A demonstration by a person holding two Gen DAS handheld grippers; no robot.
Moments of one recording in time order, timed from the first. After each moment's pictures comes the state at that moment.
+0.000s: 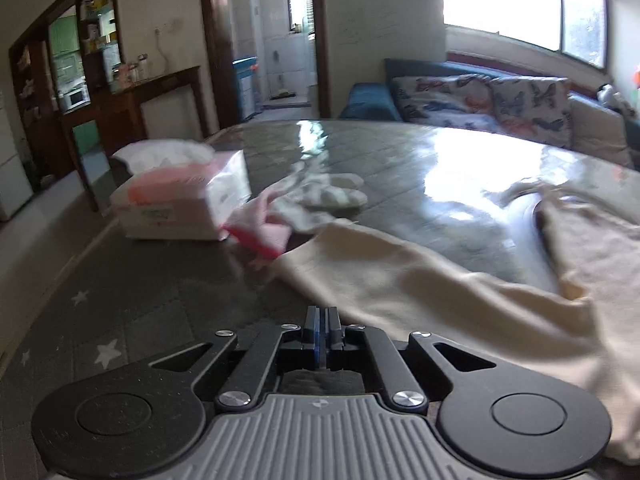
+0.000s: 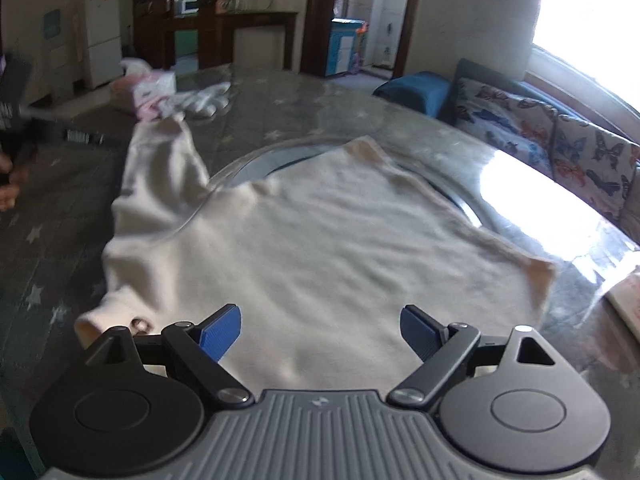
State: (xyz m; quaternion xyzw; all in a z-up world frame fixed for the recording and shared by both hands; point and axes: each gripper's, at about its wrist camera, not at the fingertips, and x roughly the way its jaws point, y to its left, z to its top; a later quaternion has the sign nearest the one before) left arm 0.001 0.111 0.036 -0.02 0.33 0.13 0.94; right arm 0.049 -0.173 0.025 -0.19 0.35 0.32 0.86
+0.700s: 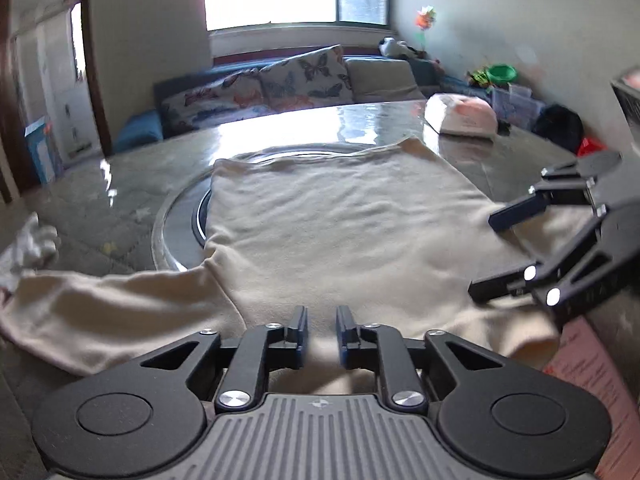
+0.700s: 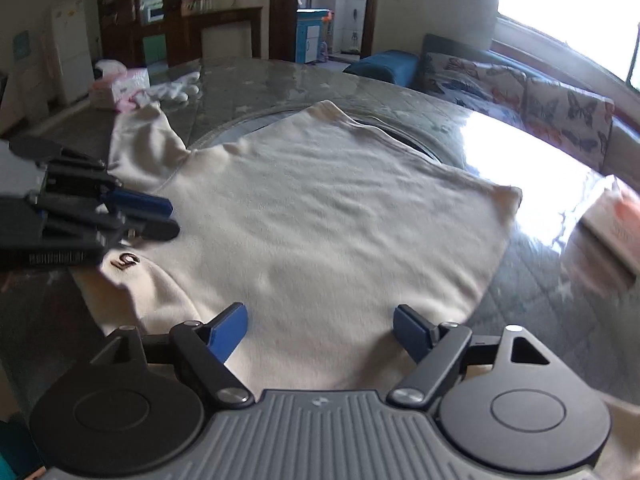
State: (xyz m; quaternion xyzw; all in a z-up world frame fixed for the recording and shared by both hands) left arm -0.019 -0.048 0.014 0.08 0.32 -0.15 0.93; right arm 0.023 -0.226 0.017 -0.14 0.37 0.27 0.88
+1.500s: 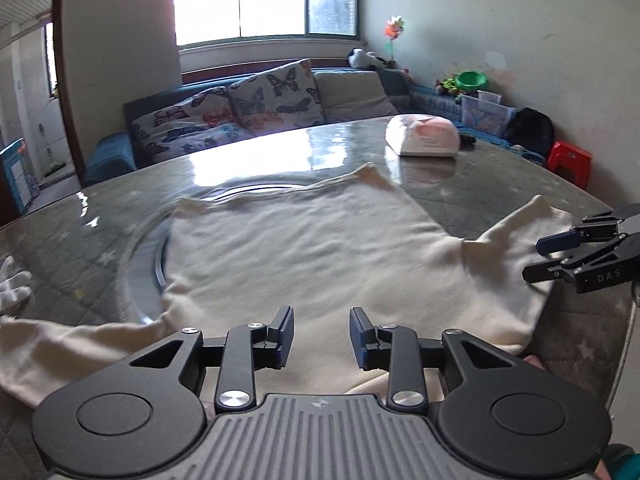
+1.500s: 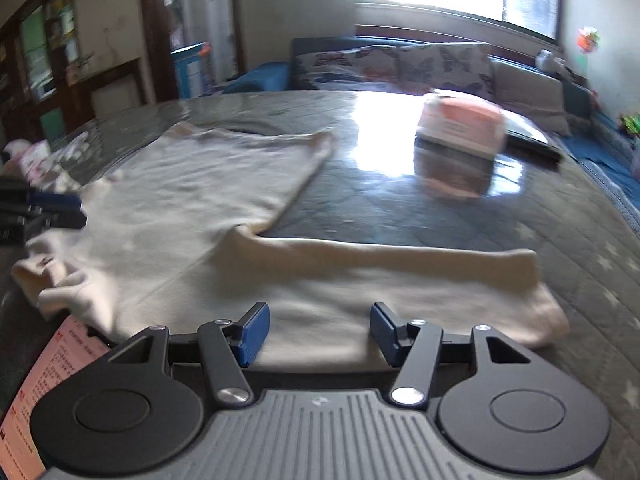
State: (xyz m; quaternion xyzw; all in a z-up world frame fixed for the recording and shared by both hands) left arm -0.005 -0.084 0.039 0.08 0.31 -0.21 0.92; right arm -0.019 -0.356 0.015 -0.02 0.37 0.11 0.92
